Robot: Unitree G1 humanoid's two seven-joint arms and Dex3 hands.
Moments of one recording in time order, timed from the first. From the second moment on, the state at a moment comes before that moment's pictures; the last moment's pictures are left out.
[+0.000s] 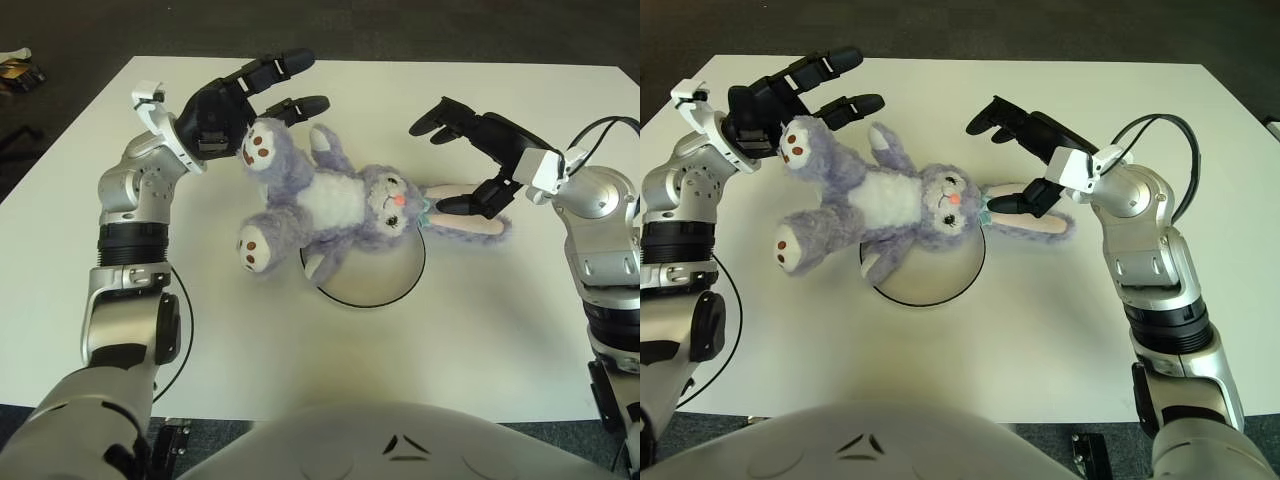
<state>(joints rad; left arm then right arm) -0.63 0.39 0.22 0.24 -0.66 0.42 -0.98 -0.37 -0.62 0.04 -0.44 -0.23 0.27 0.61</state>
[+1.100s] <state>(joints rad) -0.62 0.30 0.39 0.19 -0.86 0.55 -0.67 -0.33 -0.62 0.02 -0.50 -0.34 0.37 0.51</state>
